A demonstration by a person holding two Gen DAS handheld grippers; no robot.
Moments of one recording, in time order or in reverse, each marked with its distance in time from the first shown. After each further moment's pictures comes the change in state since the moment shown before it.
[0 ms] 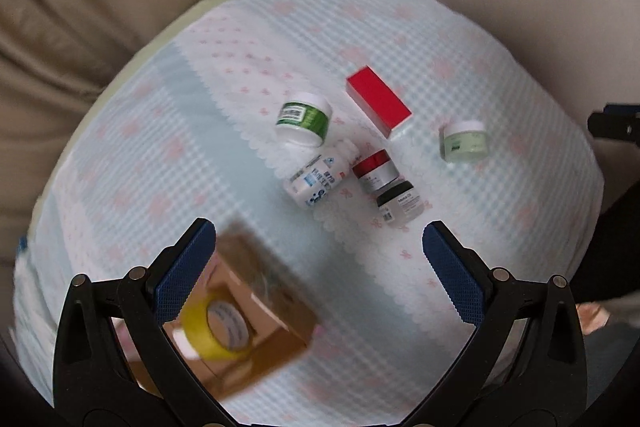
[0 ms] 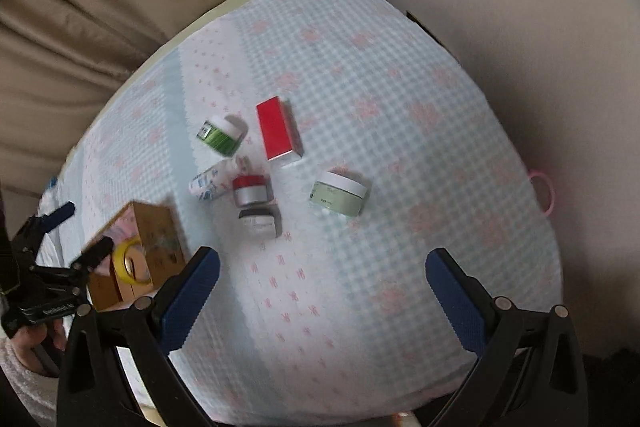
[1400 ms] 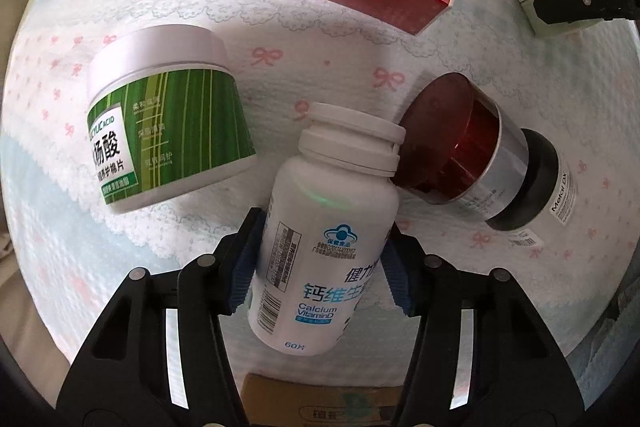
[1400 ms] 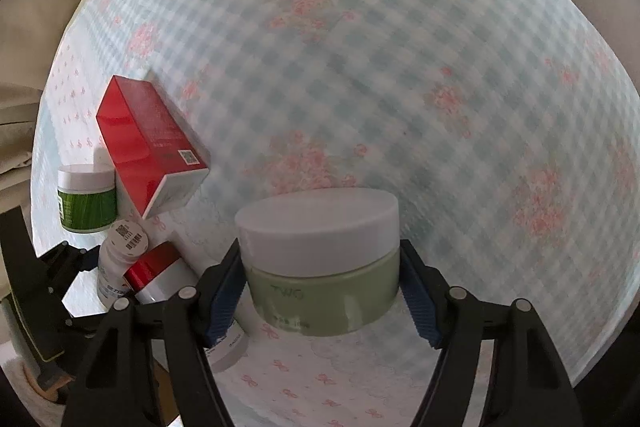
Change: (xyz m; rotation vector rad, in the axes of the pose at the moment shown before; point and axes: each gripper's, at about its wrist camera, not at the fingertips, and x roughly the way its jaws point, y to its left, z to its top) left arm 0.239 -0.021 0.041 0.528 0.328 -0.129; right arm 0.230 -0.033 0.034 0.426 0.202 -0.060
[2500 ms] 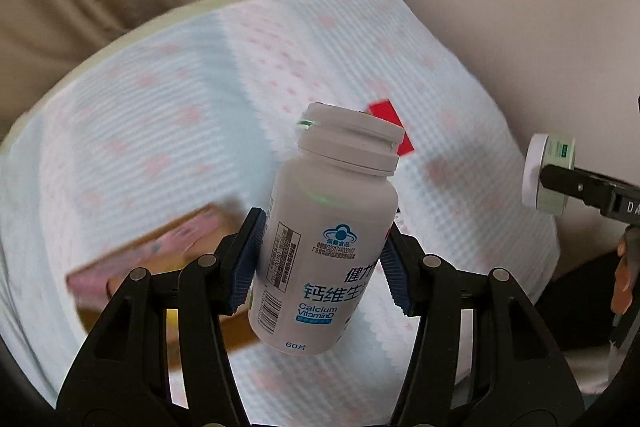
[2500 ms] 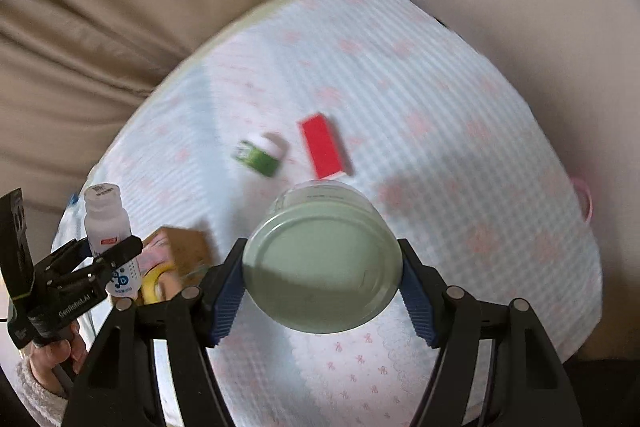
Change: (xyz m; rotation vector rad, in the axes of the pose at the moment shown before) left arm -0.262 -0.029 -0.184 -0.867 -0.466 -0.001; right arm -0.219 0.054 -0.096 -0.455 -0.233 0.155
